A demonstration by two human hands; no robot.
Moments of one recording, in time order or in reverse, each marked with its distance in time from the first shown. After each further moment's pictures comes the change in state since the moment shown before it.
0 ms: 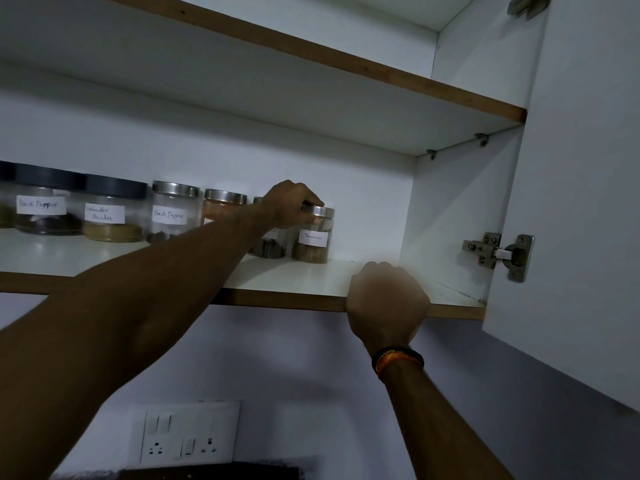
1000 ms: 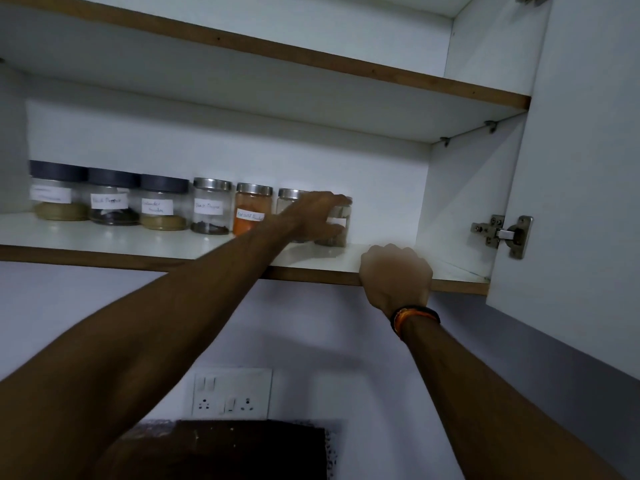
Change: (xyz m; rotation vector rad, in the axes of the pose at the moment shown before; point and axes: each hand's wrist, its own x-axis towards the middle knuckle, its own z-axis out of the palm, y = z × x) left_hand -0.066 0.052 -0.015 -0.020 -0.083 -0.013; right_hand 0.009 -0.002 -0.015 -0.209 -0.380 -0.054
